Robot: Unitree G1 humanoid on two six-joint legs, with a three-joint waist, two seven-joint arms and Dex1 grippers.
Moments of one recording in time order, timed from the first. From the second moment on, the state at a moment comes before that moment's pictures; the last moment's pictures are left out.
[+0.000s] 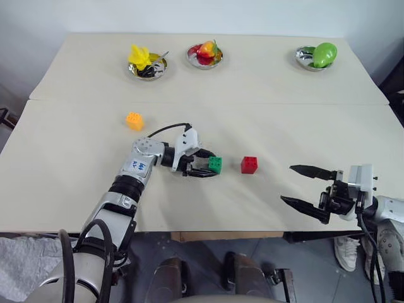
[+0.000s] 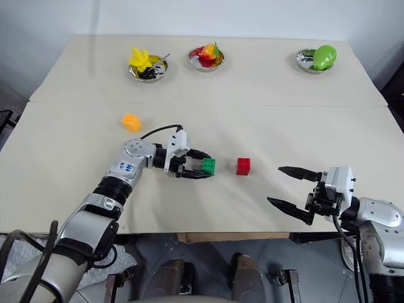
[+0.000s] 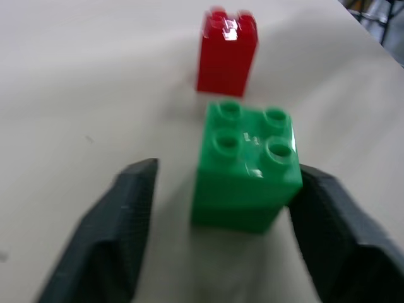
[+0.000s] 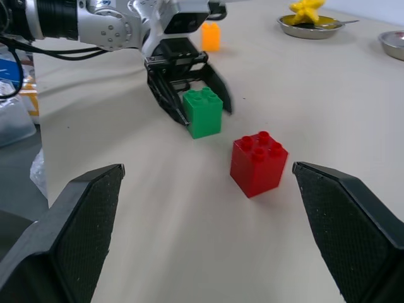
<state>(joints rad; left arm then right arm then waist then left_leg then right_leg) -0.88 0.29 -0.17 0.78 -0.12 -0.10 -1.24 0.00 -0.70 -0.28 -0.09 0.61 0.06 1.27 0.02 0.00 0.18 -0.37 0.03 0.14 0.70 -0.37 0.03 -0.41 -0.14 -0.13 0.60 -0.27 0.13</state>
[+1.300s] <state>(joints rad) -0.45 0.49 0.33 0.27 -0.35 0.21 -0.50 -0.37 -0.59 -0.08 -0.06 0.58 0.13 1.27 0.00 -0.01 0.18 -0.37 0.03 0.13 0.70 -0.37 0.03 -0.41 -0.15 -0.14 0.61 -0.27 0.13</state>
